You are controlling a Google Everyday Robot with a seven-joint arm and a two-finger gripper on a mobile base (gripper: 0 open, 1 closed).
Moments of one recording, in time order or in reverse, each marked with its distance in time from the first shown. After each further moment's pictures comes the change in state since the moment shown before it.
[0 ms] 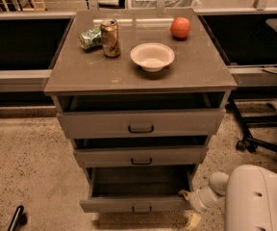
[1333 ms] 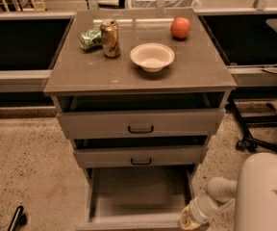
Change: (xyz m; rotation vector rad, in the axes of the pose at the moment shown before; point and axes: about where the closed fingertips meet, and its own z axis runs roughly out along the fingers) arm -0.038 0.056 -0.021 -0.043 0.092 -0.129
